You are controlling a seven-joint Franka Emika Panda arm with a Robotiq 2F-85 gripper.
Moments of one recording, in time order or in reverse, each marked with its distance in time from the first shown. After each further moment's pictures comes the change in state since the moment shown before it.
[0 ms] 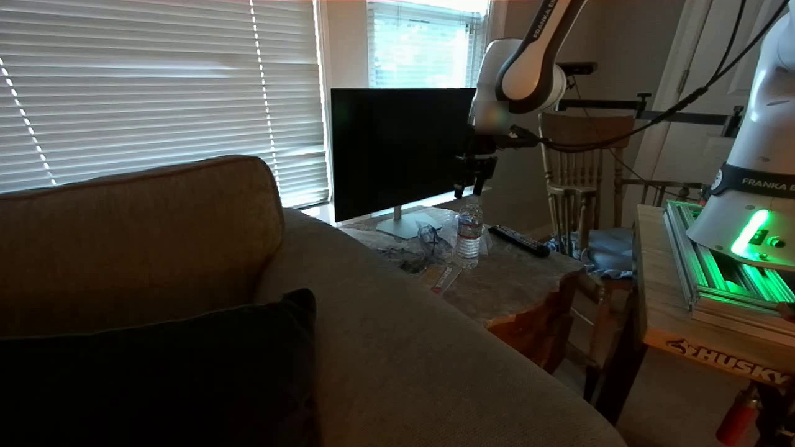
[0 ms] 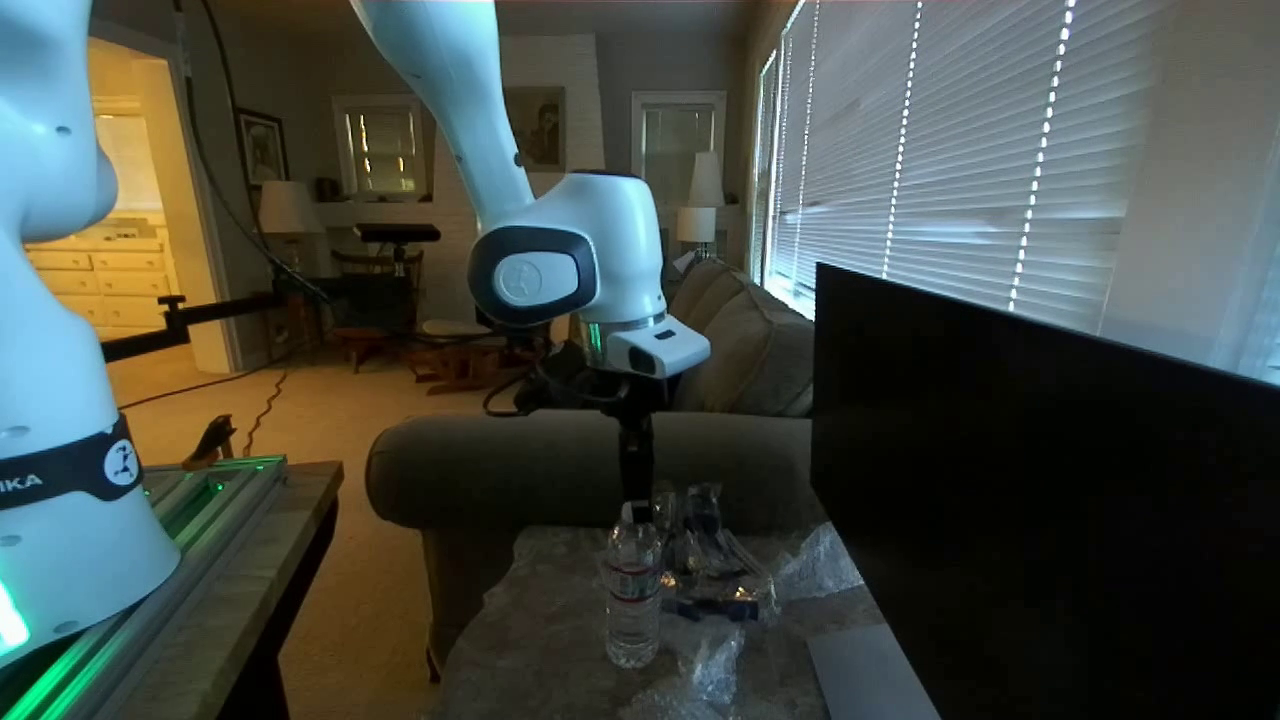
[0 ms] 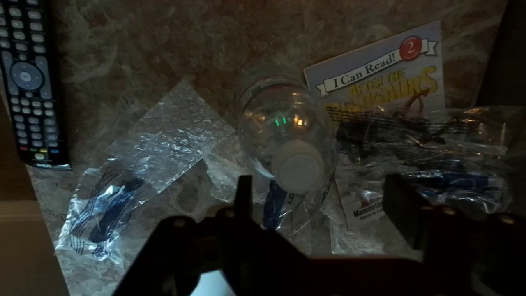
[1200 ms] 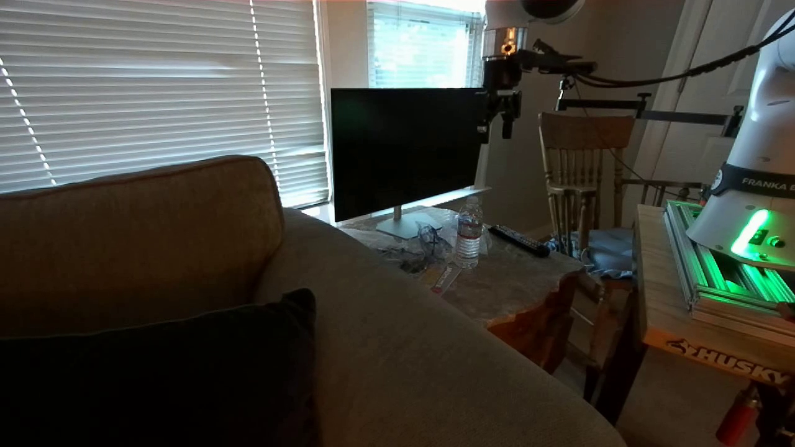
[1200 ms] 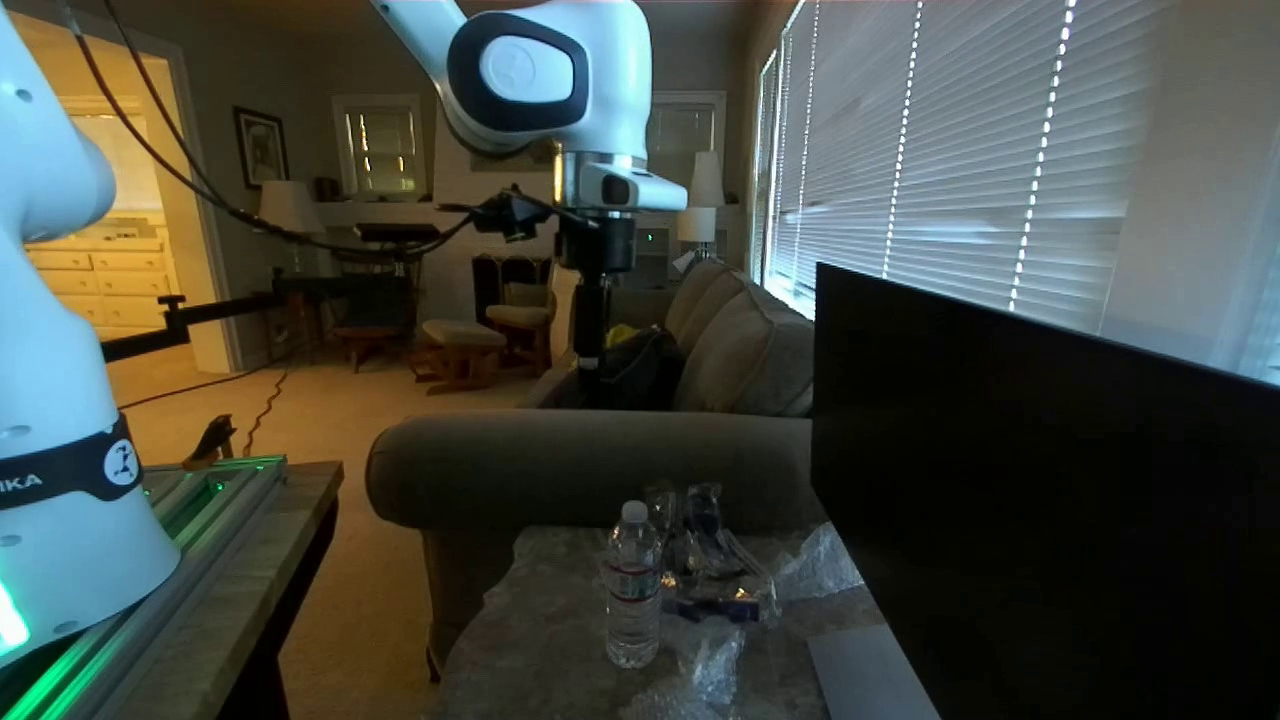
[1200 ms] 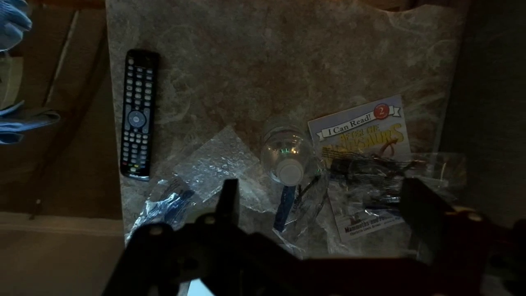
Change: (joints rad) arm 0.013 -0.421 0.013 -0.020 -0.150 -0.580 0.144
